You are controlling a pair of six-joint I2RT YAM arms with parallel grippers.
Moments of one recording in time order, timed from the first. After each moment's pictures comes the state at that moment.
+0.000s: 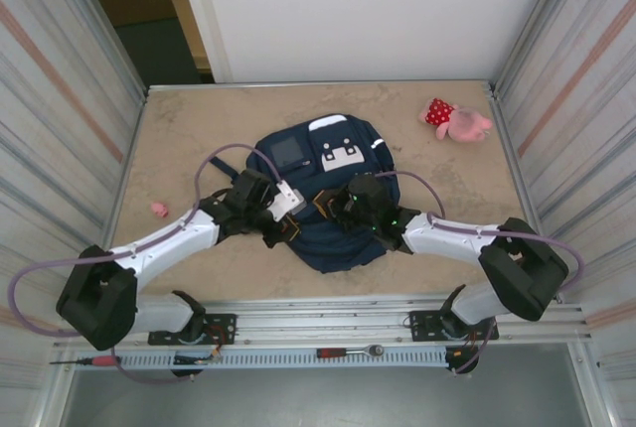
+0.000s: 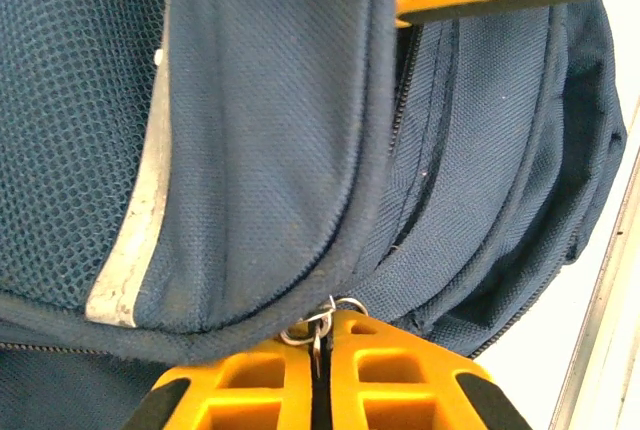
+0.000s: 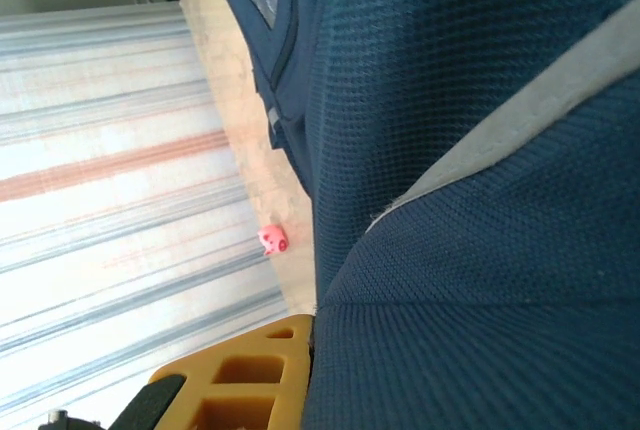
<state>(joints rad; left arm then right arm) -0.63 1.27 0.73 -0.40 0.42 0.19 0.82 1.43 0.67 0.29 -0.11 1.59</state>
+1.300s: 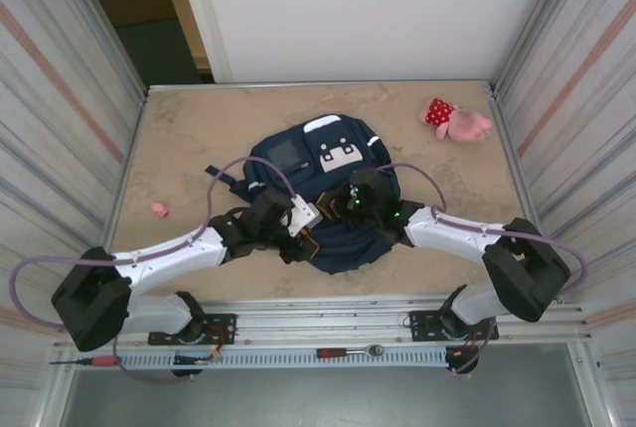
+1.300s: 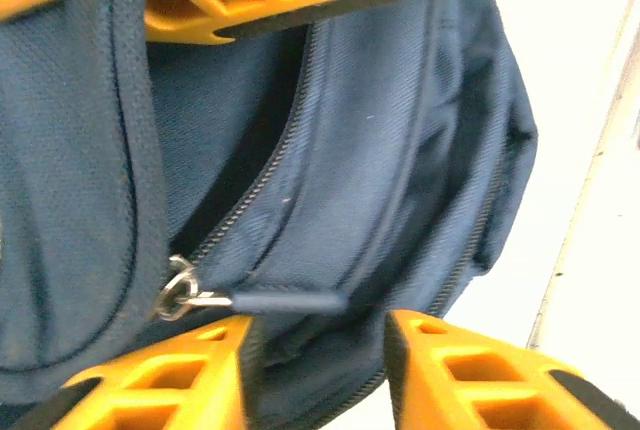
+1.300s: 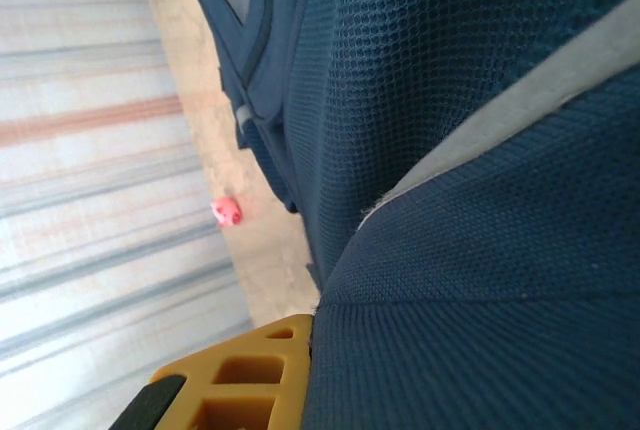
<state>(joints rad) -0.85 1.23 0.67 -0.26 0.29 -0.01 0.75 1.41 0.73 0.10 -0.25 1.42</state>
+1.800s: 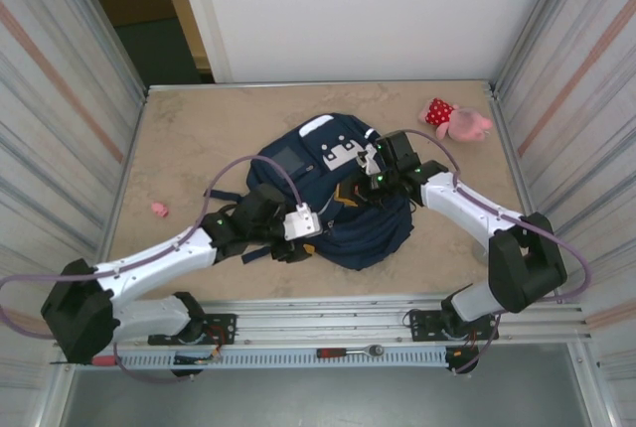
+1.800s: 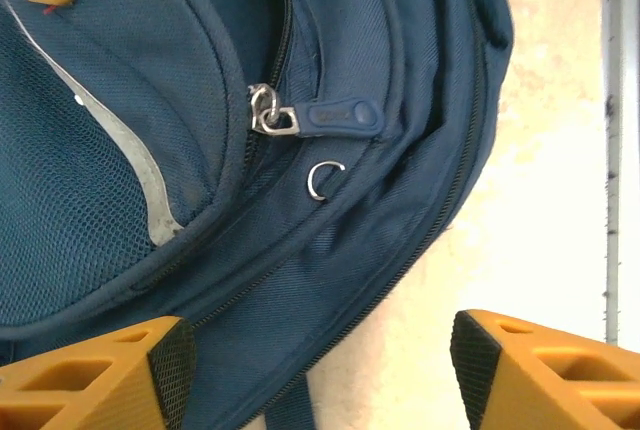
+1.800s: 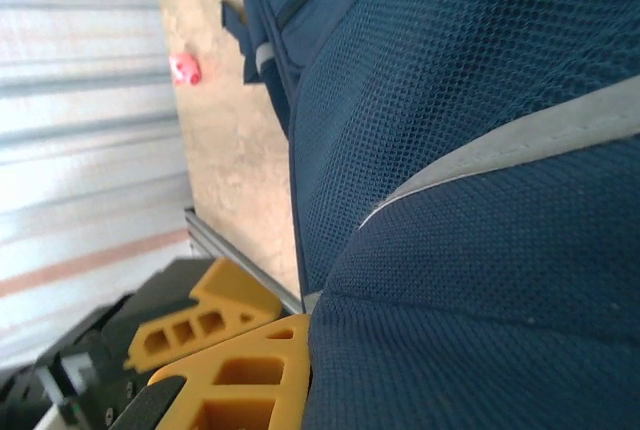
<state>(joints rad) -0.83 1.18 0.72 -0.34 0.23 0.51 0.50 1.47 1.00 -0.42 -0.71 0.82</state>
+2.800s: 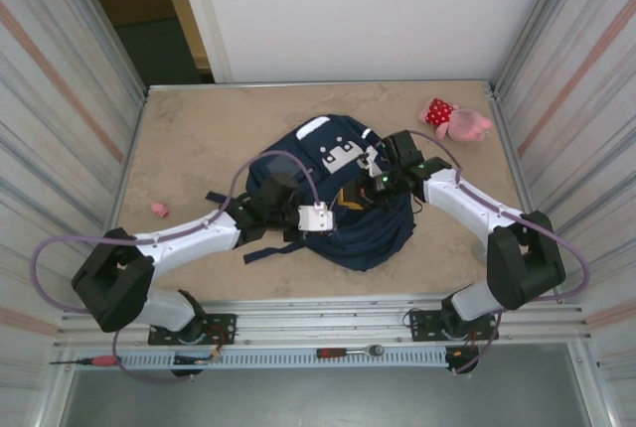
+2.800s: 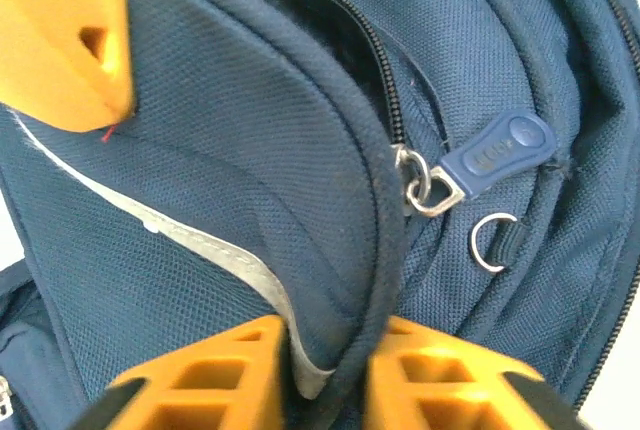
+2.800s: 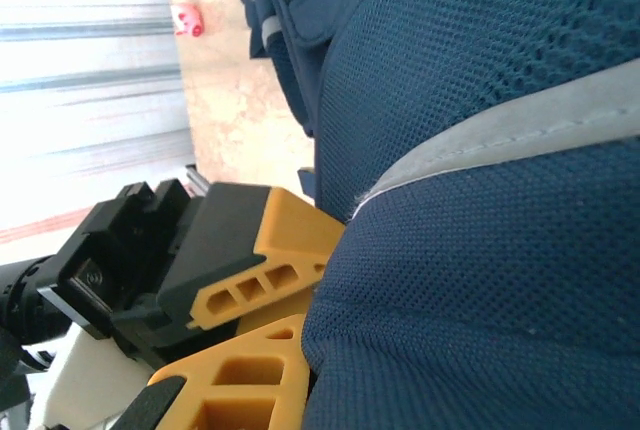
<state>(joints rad) -0.80 1.40 0.78 -0.14 0.27 0.81 0.45 1.48 1.01 -0.53 -0.80 0.70</state>
